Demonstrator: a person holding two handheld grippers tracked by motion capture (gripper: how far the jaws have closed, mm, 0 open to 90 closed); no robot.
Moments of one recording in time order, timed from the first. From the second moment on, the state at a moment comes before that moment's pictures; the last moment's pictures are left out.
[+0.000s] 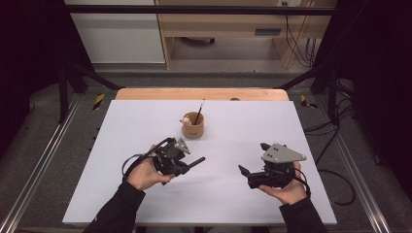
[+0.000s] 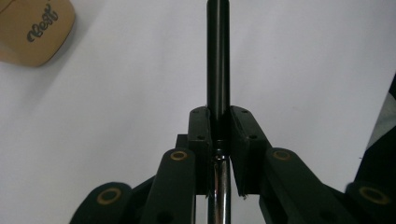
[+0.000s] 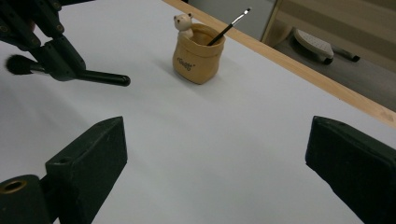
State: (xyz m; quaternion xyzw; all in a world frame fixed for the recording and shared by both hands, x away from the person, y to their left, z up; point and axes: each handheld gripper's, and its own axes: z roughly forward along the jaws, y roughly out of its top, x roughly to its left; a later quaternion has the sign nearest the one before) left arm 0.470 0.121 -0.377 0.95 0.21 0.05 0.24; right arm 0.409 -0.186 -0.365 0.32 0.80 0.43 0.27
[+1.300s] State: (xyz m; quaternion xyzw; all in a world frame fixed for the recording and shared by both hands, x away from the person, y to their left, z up) left arm 0.456 0.105 -0.353 0.95 0.14 0.03 0.26; right arm 0.403 -0.110 -0.348 0.13 0.91 0.31 0.25
